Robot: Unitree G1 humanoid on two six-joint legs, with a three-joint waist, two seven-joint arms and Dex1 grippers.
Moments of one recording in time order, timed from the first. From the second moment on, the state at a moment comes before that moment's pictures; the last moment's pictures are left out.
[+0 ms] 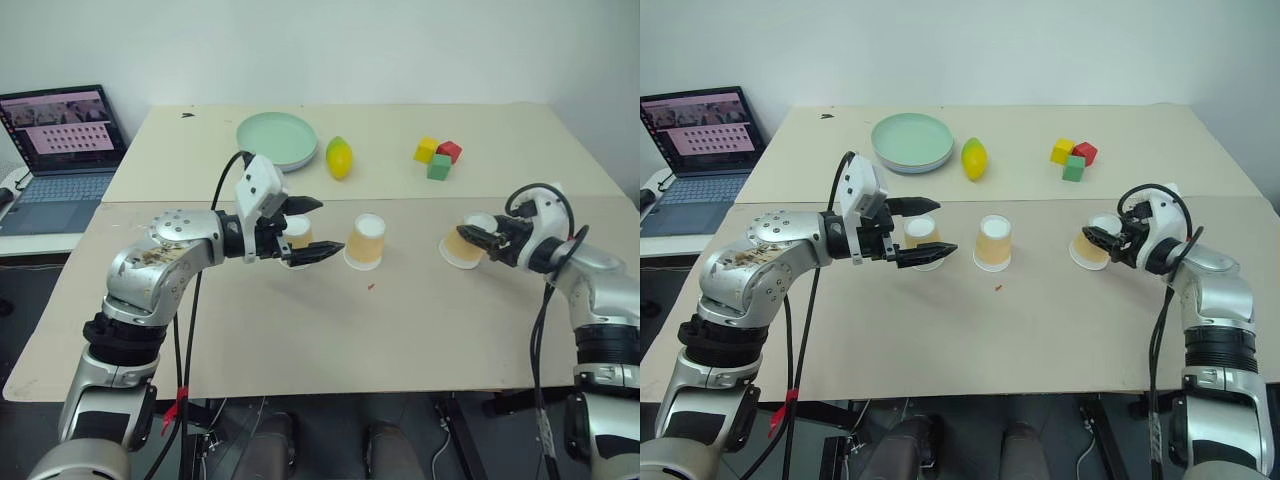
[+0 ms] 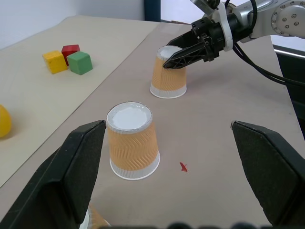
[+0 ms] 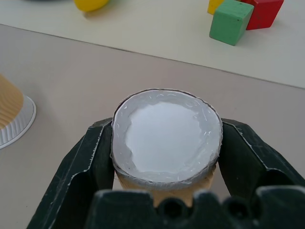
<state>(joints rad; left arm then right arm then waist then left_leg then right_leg) -0.69 0.57 -0.10 -0.22 -0.51 0.70 -0.87 -0.60 -0.69 -0.20 0.40 0.30 0.46 0.73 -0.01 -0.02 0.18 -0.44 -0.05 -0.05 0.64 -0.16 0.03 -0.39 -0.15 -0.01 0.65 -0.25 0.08</state>
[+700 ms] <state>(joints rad) -0.68 0.58 -0.10 -0.22 -0.51 0.70 -0.88 -0.61 -0.57 -0.04 0.15 0.32 0.60 0.75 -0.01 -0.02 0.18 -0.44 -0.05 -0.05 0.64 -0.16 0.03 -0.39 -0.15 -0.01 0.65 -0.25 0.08</state>
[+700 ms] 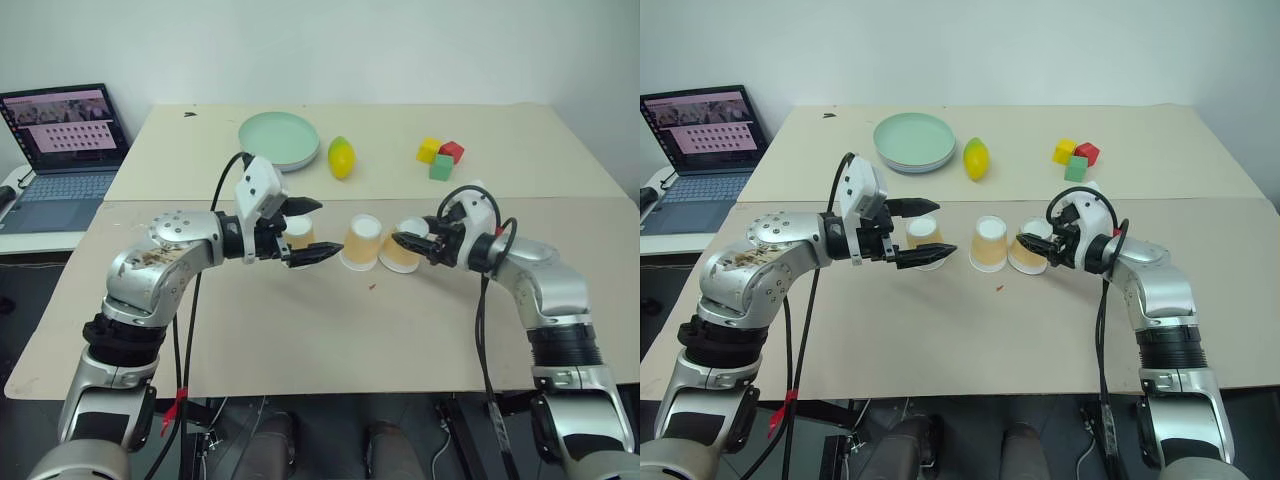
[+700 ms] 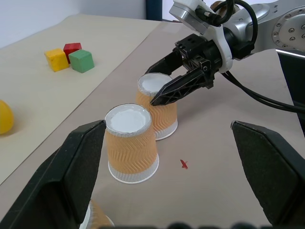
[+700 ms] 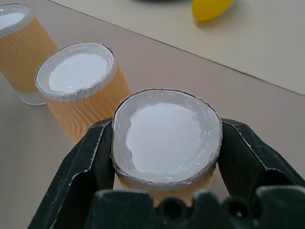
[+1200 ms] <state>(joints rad) -0.68 0.57 -0.10 -0.22 -0.51 0.70 -0.88 -0.60 -0.53 -0.03 0.15 0.32 0.62 0.74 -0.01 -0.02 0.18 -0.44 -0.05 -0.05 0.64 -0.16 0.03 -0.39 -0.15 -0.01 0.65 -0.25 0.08</state>
